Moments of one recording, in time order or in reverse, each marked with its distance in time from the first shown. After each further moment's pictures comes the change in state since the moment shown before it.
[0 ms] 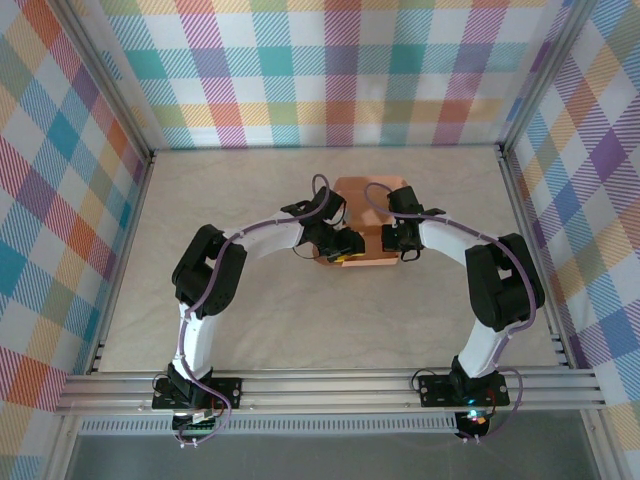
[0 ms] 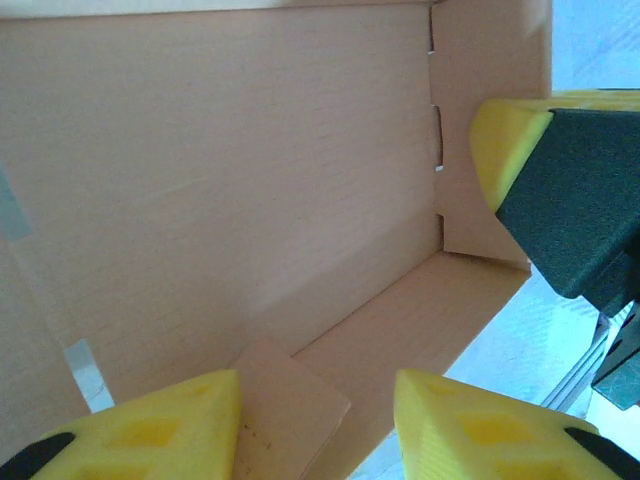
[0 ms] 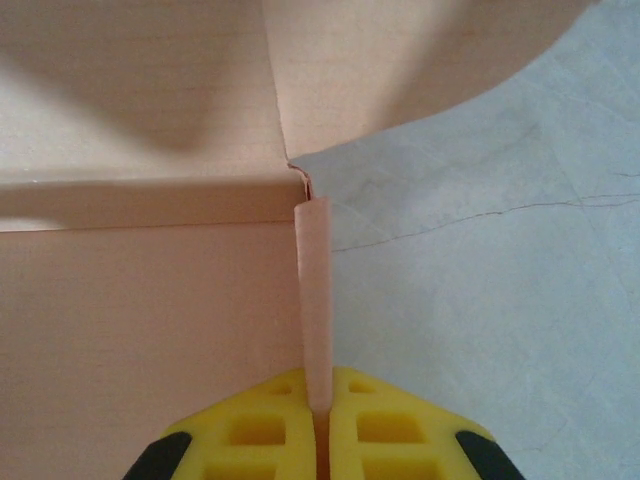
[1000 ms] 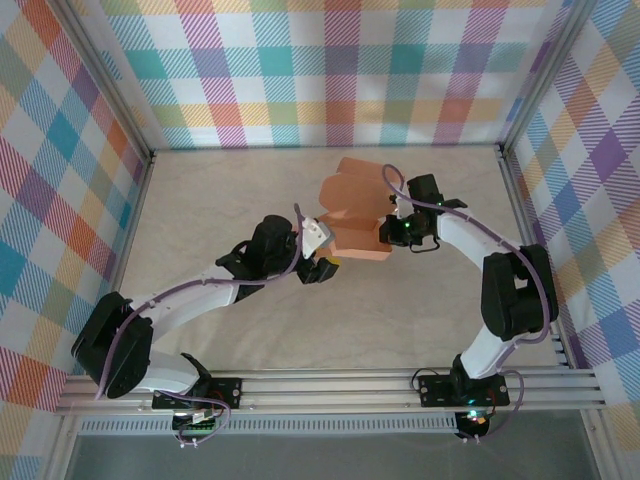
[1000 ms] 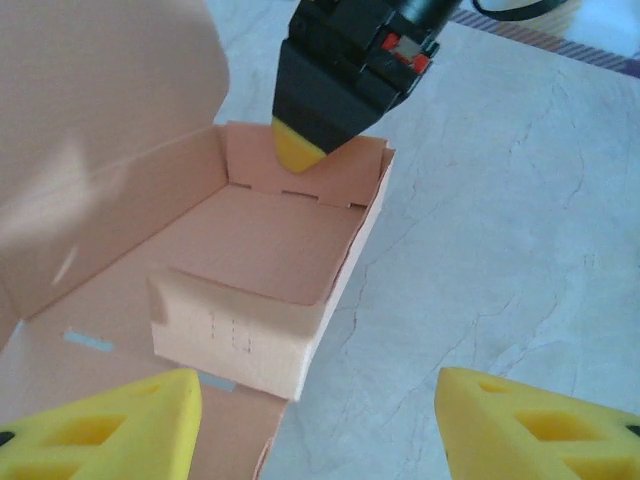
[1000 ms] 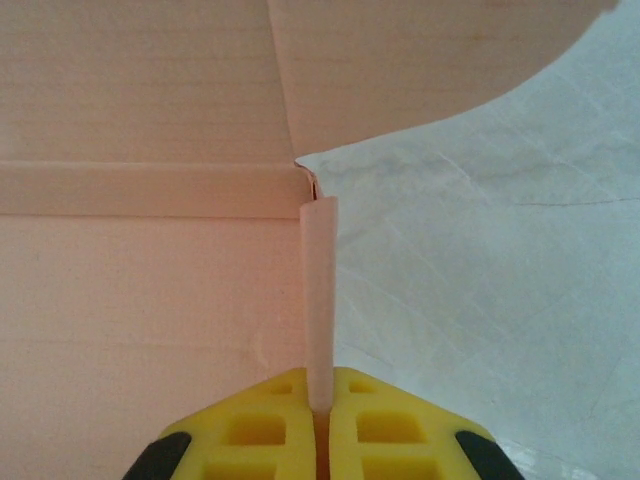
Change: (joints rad) left arm -0.024 -0.682 -0.668 0.507 -0.153 0.921; right arm -0.098 -0.087 0.051 -0.109 -0.480 -0.040
